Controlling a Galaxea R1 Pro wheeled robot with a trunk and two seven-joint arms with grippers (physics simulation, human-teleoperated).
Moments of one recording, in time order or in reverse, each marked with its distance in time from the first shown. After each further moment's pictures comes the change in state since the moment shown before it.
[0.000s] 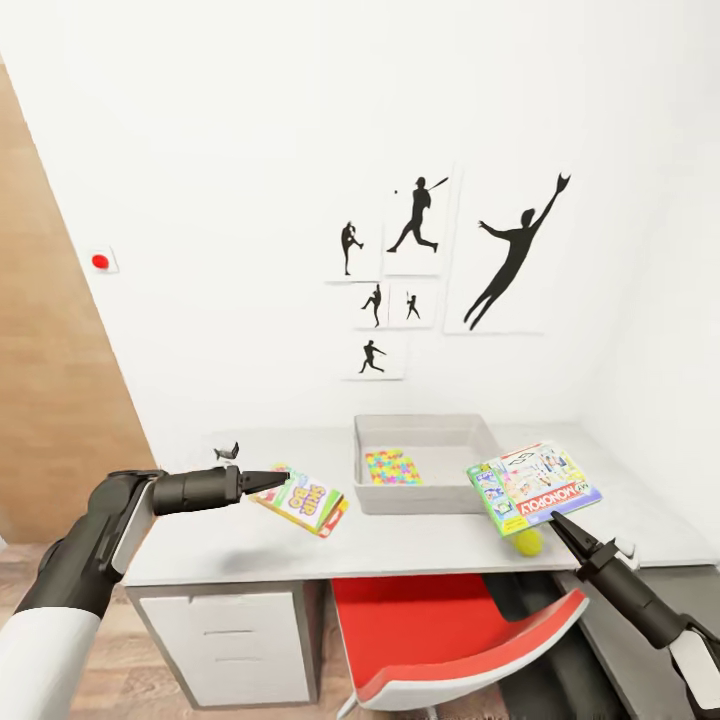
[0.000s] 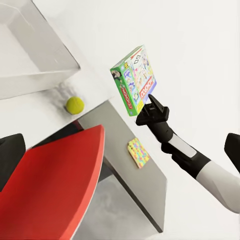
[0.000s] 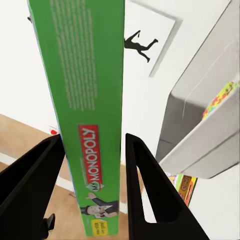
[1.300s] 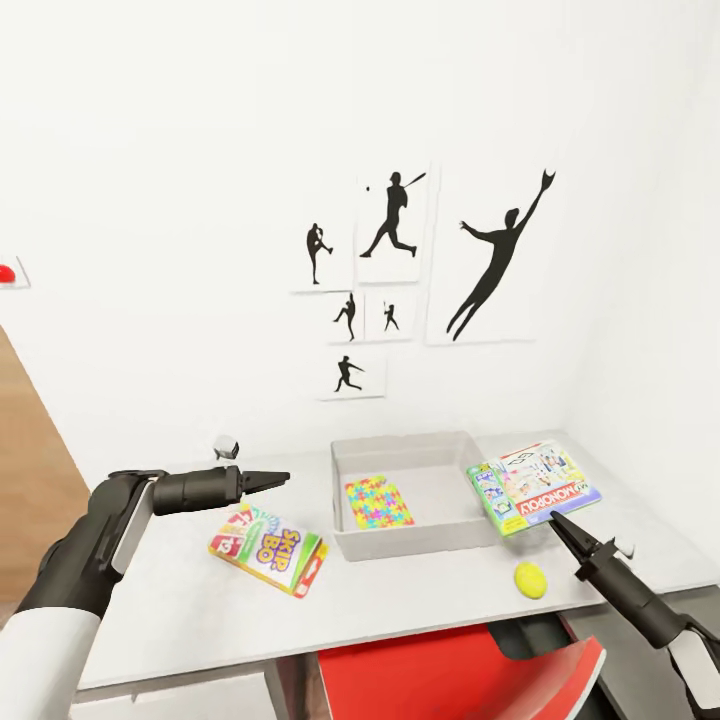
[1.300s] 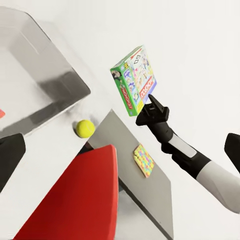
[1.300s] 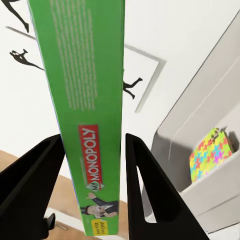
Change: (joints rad) left arm 0.000 -0.001 0.000 -0.001 0.000 -0.002 0.000; right arm 0.000 0.002 0.000 -0.001 0.001 -0.001 0.001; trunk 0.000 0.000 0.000
